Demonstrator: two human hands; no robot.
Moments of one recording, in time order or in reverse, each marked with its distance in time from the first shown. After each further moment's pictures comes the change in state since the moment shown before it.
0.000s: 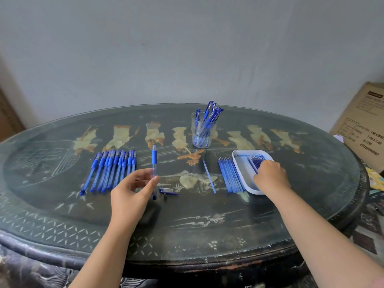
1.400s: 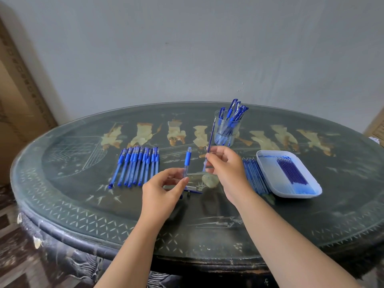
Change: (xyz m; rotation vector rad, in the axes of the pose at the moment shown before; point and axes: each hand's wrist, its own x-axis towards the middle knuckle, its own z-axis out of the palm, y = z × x) left_hand -0.001 -0.001 0.003 0.108 -0.046 0.105; right_hand -0.078 -0.129 0.028 1.314 -0.262 -0.268
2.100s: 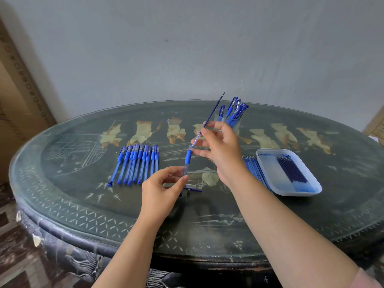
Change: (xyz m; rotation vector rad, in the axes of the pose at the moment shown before) left_hand 0.001 -0.002 -0.001 0.022 -0.017 0.000; right_hand 0.006 -0.042 0.019 0.247 -0.088 -0.067
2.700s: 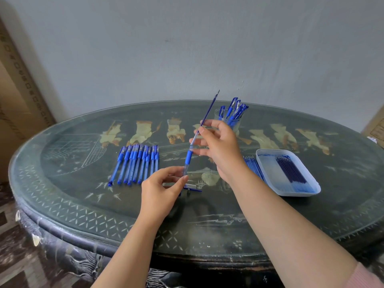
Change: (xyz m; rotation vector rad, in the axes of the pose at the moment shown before) left_hand 0.000 -0.001 0.000 -0.021 0.019 0.010; right_hand 0.004 -0.004 0.002 -0.061 -0.037 0.001
